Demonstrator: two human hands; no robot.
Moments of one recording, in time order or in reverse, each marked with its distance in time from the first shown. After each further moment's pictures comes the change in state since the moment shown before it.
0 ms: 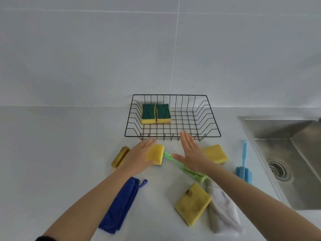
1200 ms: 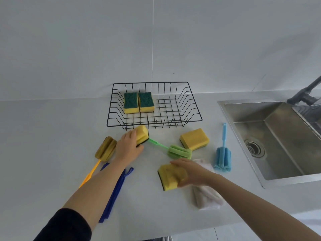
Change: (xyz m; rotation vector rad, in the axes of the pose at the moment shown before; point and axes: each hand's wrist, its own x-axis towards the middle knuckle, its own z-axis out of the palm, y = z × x) left_hand 0.020 0.004 0.039 0.104 0.226 -0.095; right_hand -0.079 0.026 0.033 0.084 -0.240 0.079
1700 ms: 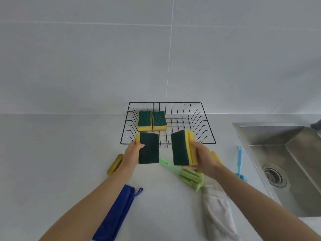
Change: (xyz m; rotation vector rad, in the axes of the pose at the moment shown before) left_hand 0.008 0.017 -0.064 -1.278 -0.051 -0.531; right_hand 0.056 -0.016 -0.078 1.421 0.127 0.100
